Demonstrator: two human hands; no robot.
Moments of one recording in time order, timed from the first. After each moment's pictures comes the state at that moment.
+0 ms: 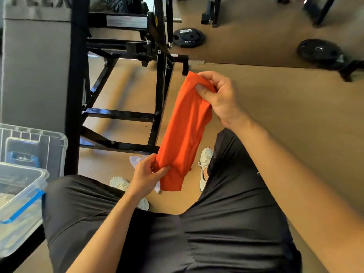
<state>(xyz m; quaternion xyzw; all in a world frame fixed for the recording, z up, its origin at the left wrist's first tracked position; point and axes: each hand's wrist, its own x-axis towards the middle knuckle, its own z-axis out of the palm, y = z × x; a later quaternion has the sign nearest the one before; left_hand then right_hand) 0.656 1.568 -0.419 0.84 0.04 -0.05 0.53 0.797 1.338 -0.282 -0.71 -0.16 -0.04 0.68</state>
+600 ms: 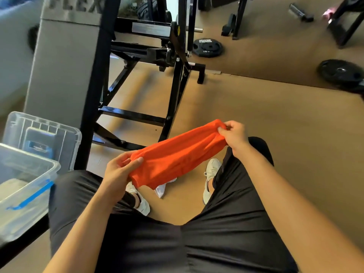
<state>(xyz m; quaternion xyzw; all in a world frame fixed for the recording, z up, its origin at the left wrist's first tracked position) 0.645 1.622 -0.373 0.65 0.23 -0.01 0.72 0.827 1.314 -0.400 -0.82 0.12 0.04 0.56</state>
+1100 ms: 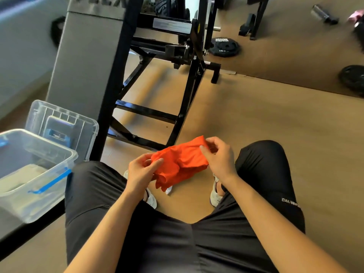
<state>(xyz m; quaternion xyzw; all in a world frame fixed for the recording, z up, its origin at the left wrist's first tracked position) 0.644 1.599 -0.396 0.69 0.30 0.04 0.66 0.736 1.389 -0.397 -0.85 -0.06 -0.01 0.53</state>
